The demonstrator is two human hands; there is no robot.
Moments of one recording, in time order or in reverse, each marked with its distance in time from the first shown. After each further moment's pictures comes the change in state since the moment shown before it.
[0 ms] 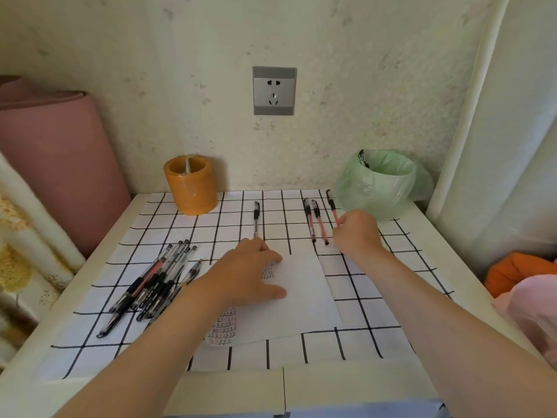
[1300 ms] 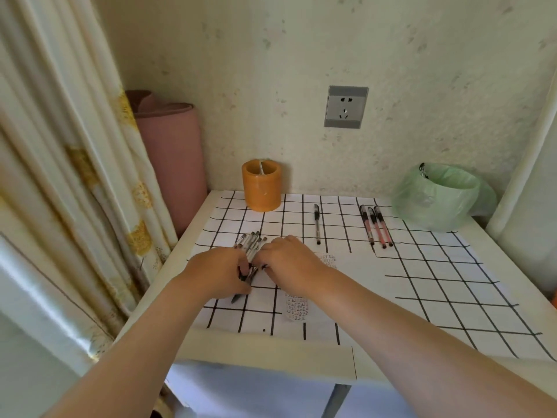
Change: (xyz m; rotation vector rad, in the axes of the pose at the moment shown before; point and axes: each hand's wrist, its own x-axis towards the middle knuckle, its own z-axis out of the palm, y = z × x) left_hand -0.116 -0.089 -0.055 0.159 0.018 -0.392; right_hand -0.134 -0.145 0.089 -0.341 -0.280 -1.186
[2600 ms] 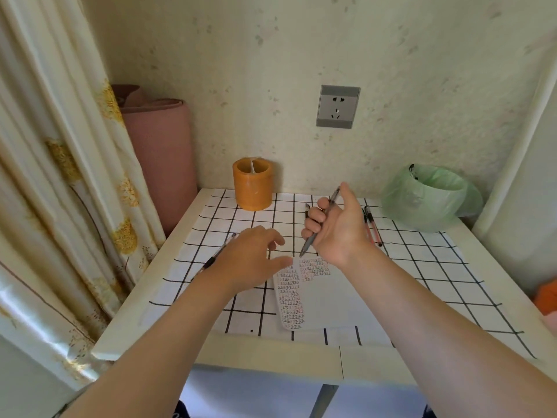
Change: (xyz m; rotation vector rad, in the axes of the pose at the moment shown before) left_hand 0.023 0.057 0.008 -0.352 0.211 0.193; right_hand -0.022 0.052 -0.061 2.100 0.563 0.799
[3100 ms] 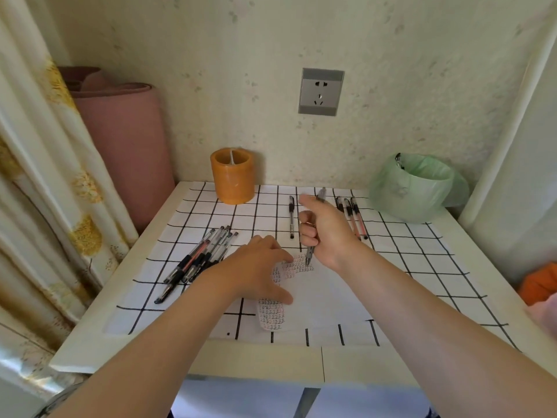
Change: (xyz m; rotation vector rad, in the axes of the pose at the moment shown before) left_hand 0.023 0.010 0.040 0.163 -0.350 0.158; right_hand 0.008 0.001 -0.027 -0.315 0.077 -0.057
